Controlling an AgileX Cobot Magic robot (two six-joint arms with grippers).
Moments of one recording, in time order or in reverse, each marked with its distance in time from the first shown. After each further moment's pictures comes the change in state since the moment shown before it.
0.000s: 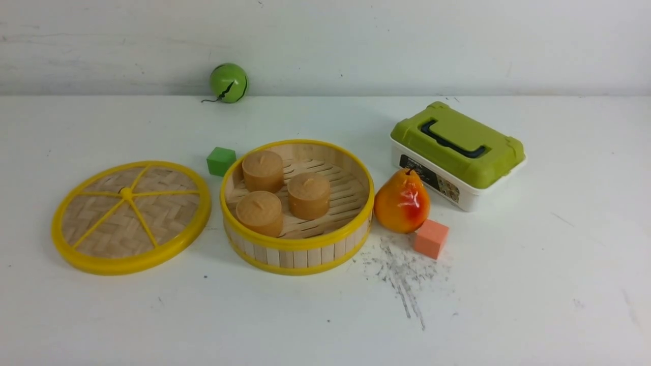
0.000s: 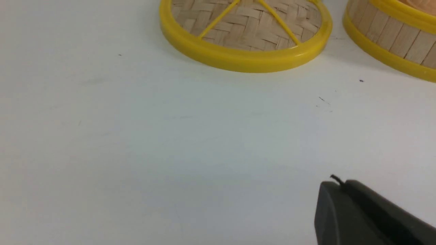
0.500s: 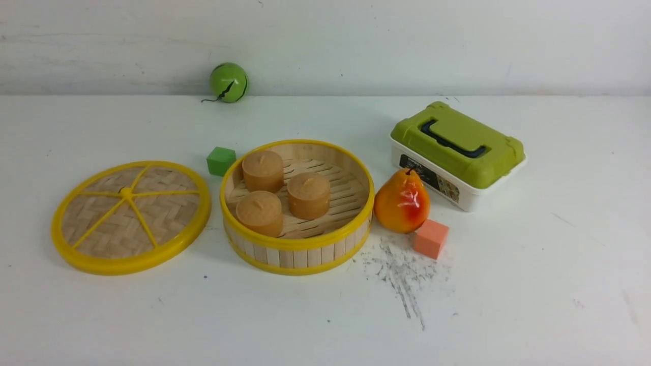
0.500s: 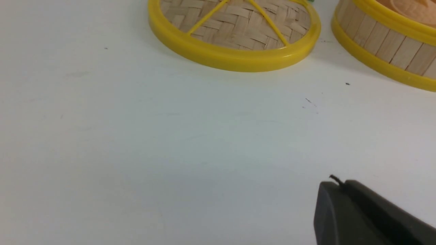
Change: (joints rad) right arm 0.000 0.000 0.000 0.000 0.000 0.000; left arm 0.000 0.000 0.000 -0.051 -0.003 0.003
